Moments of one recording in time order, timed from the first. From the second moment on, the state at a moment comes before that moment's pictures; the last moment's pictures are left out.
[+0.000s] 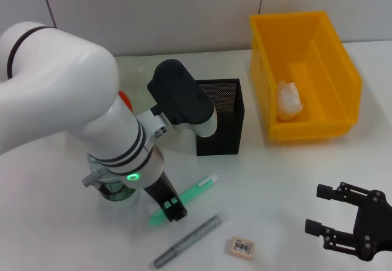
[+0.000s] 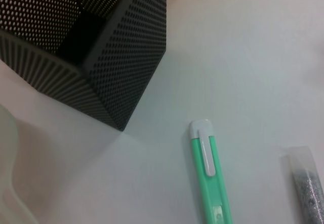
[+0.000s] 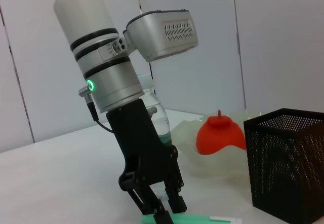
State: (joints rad) left arm -0.87 -2.08 1.93 1.03 2.45 1.24 -2.68; right arm 0.18 2.08 2.58 0.61 1.21 -1.71 0.96
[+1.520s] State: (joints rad) left arm -0.87 -2.08 1.92 1.04 2.45 1.25 -2.66; right arm 0.18 2.08 2.59 0.60 1.19 -1.70 0.96
